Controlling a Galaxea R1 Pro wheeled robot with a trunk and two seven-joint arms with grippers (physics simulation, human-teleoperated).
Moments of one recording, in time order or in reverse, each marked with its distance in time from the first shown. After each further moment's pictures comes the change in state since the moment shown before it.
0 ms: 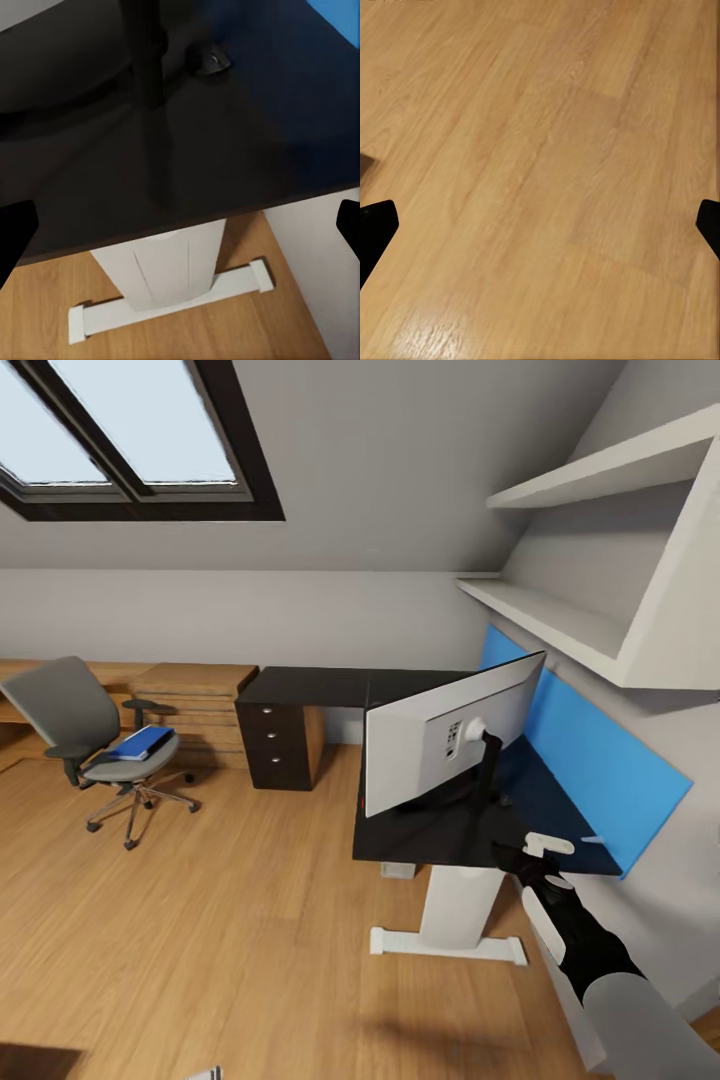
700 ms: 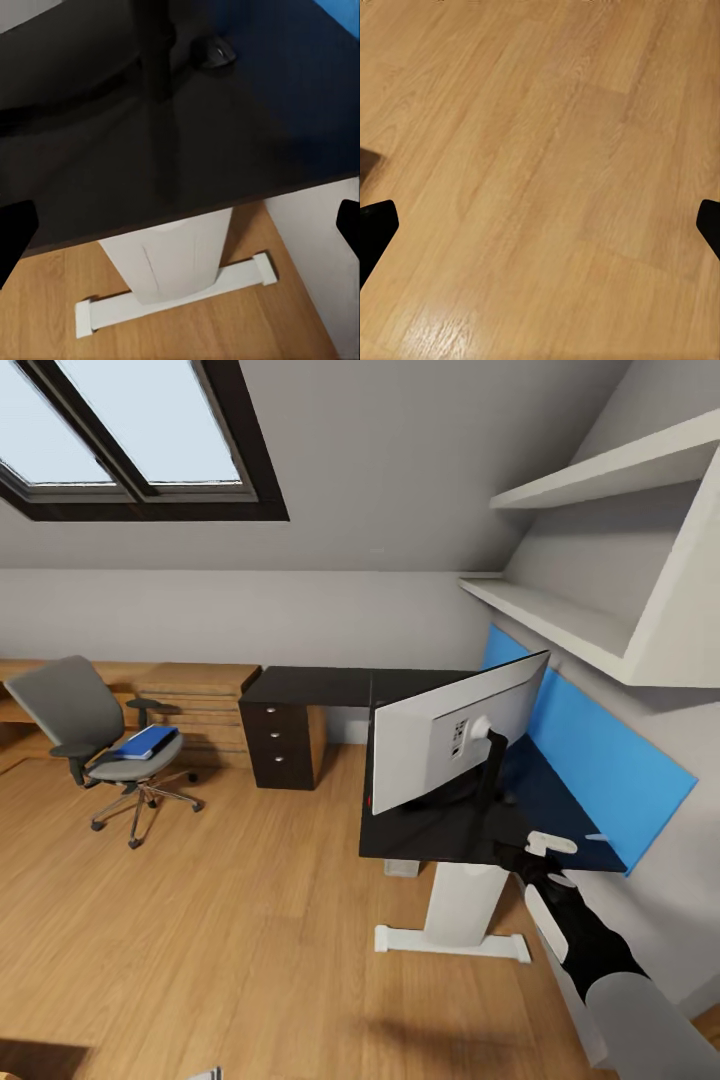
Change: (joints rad) left arm 0.000 0.000 0.000 0.000 0.000 0.010 -0.001; right arm 0.000 -0.006 -0.004 -0.011 -0.013 0.016 -0.004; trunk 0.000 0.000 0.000
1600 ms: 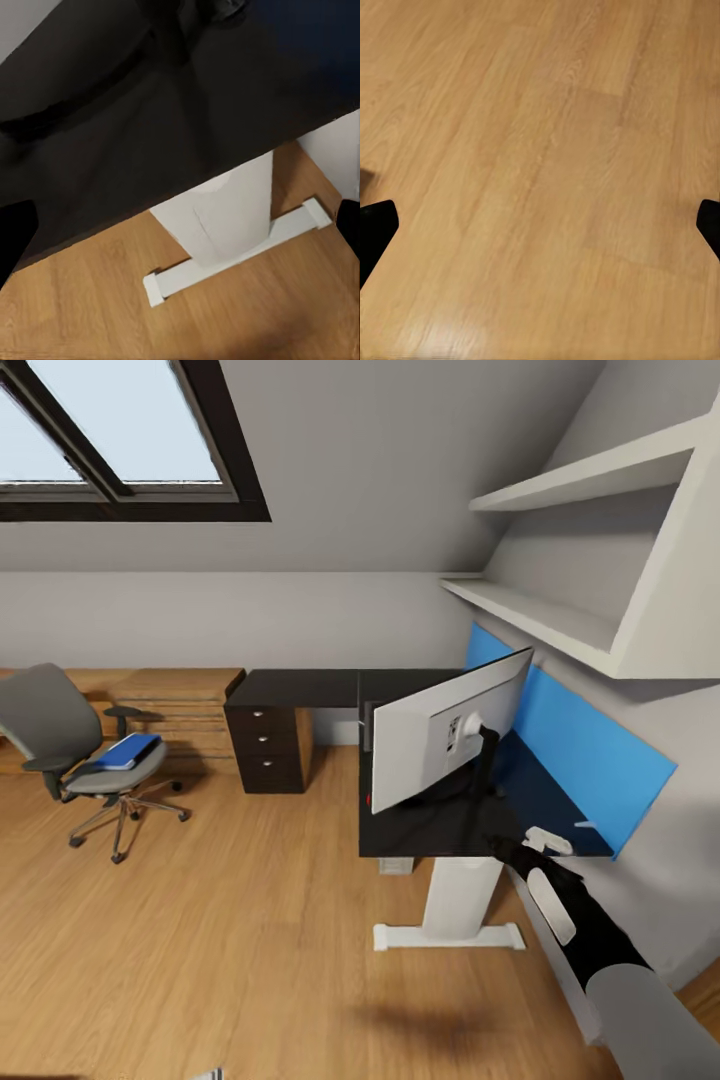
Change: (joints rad) left arm 0.000 -0.002 -0.001 0.001 0.002 0.006 -0.001; right arm -0.016 -0.002 -0.012 -0.054 -0.230 0.129 -0.003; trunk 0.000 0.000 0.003
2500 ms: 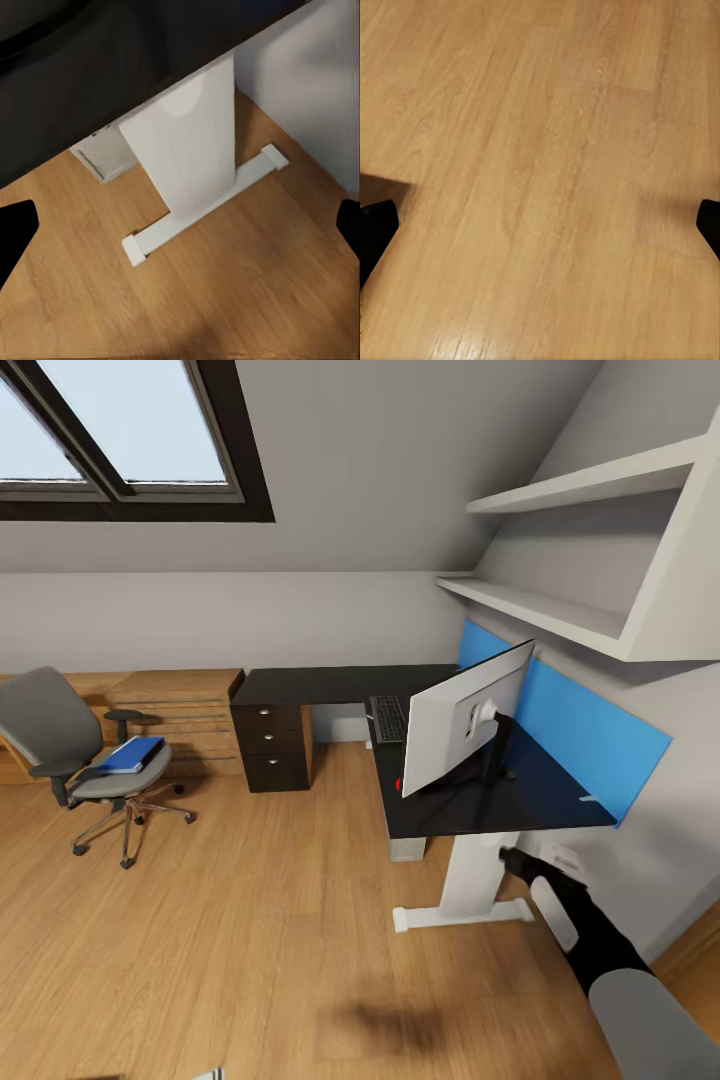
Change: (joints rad) left arm 0.000 -0.001 0.000 -0.001 0.000 0.000 -0.001; right arm 0.007 -0.004 -0.022 0.047 0.010 -0.016 -0.091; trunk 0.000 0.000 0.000
